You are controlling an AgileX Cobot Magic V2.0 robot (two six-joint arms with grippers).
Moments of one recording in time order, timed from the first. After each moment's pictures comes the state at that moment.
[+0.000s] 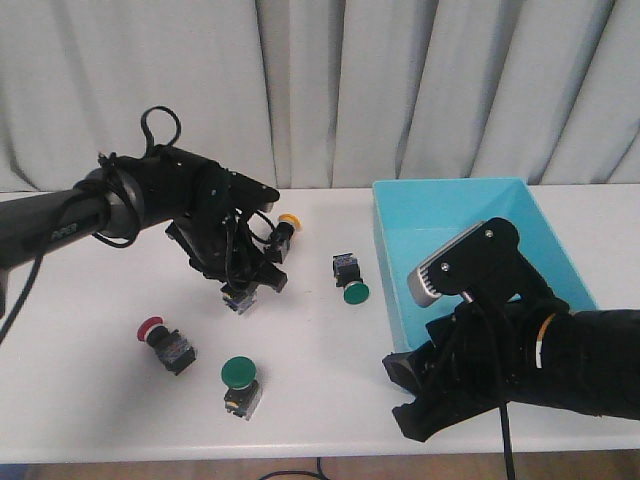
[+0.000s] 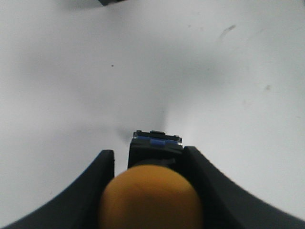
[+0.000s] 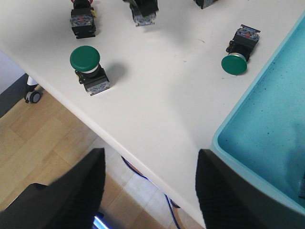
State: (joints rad) left arm -0.44 2.14 -1.66 0.03 0.85 0.06; right arm 0.61 1.15 -0.75 0.14 0.49 -0.16
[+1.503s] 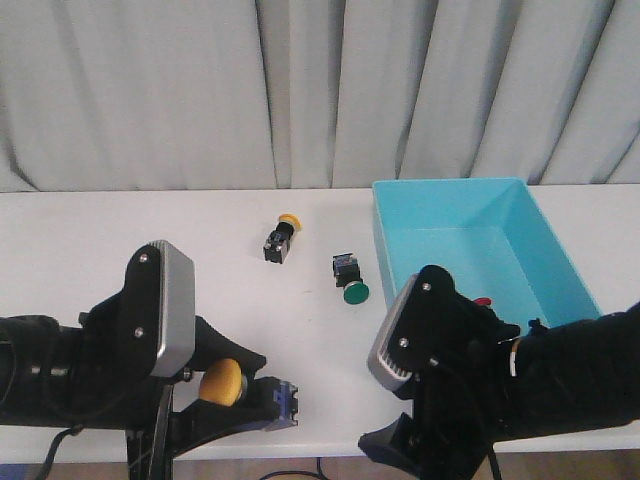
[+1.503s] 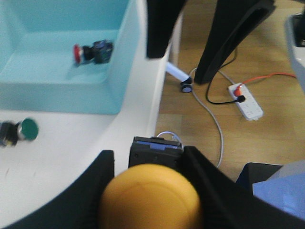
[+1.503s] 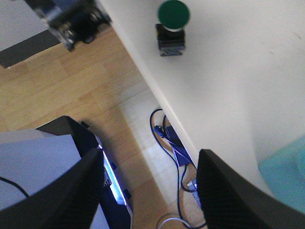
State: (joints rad) left arm -0.49 1.20 -0.72 -1.12 0.71 1.70; right arm 0.61 1.22 -0.79 0.51 0.69 -0.81
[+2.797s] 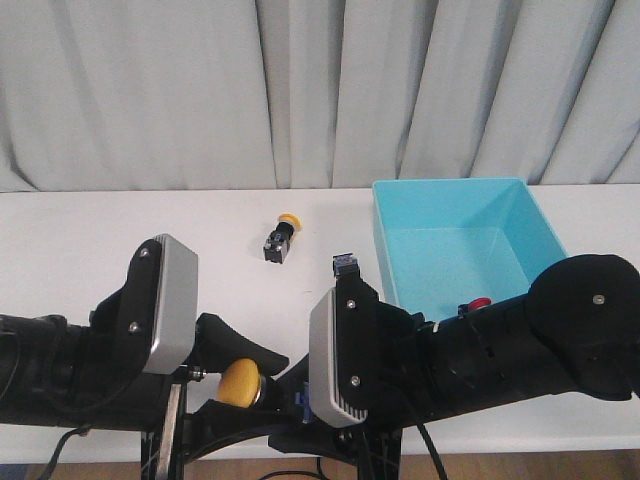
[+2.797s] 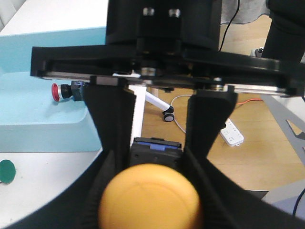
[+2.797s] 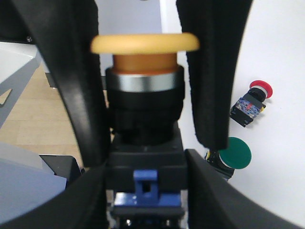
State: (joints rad) left arm -0.49 1.21 -0.72 -1.28 0.78 1.81; right arm 0.61 1.39 -0.83 1.12 0.70 -1.73
